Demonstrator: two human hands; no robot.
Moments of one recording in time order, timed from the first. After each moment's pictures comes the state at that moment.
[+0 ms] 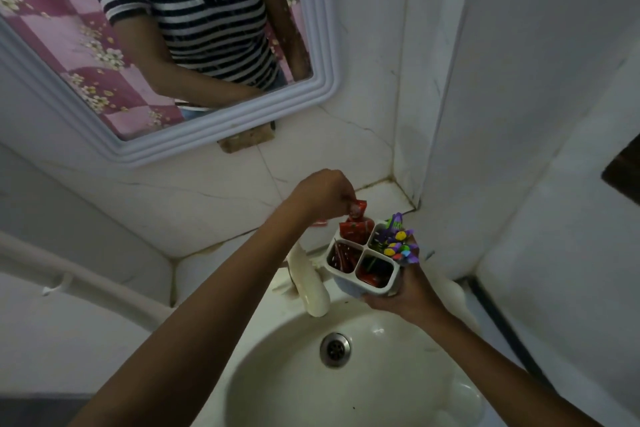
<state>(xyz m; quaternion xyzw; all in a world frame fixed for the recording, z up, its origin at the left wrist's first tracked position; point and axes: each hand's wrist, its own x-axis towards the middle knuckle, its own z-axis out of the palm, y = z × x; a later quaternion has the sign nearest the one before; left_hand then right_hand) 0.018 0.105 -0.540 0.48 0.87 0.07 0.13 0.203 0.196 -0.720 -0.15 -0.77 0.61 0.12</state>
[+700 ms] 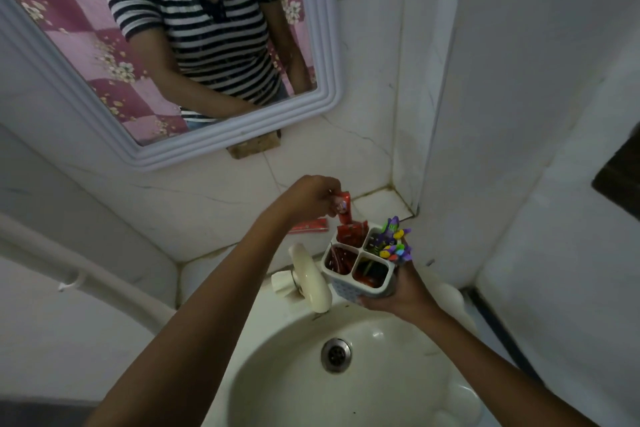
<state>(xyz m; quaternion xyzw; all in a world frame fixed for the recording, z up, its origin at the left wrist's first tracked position) 0.010 0.073 -0.534 0.46 0.85 0.18 0.16 0.196 0.187 -0.720 -0.17 -0.71 0.68 0.08</state>
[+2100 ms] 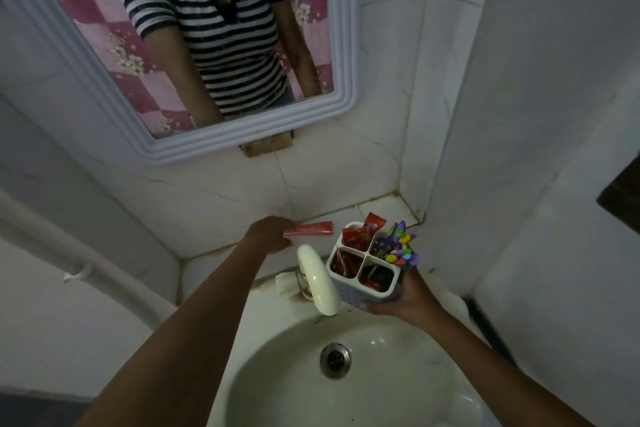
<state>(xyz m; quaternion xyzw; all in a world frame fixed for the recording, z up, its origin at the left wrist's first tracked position) -0.058 -0.004 -0.643 0.32 0.93 -0.05 0.19 0.196 0.195 -0.718 -0.18 -0.77 0.61 0.07</state>
